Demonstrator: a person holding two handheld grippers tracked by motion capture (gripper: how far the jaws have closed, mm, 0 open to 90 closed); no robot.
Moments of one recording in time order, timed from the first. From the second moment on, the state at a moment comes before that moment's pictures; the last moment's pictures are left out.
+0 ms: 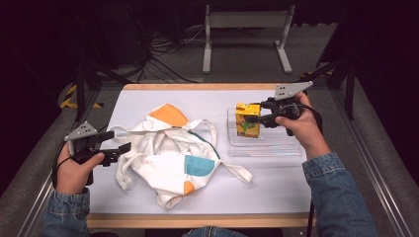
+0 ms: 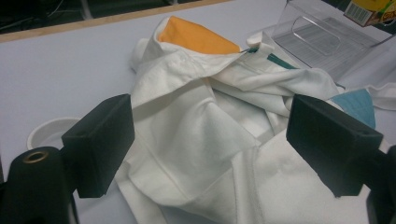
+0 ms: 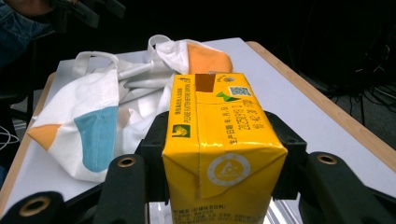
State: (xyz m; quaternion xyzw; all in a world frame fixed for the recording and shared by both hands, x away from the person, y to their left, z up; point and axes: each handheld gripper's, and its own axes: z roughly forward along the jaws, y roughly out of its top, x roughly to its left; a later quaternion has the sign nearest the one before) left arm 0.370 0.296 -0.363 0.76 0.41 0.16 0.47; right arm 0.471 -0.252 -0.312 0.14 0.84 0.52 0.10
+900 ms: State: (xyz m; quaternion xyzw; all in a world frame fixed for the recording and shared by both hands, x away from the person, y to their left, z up) left arm 0.356 0.299 -0.366 0.77 0.42 0.16 0.46; right arm 0.483 -0.242 -0.337 0.11 0.86 0.49 0.07
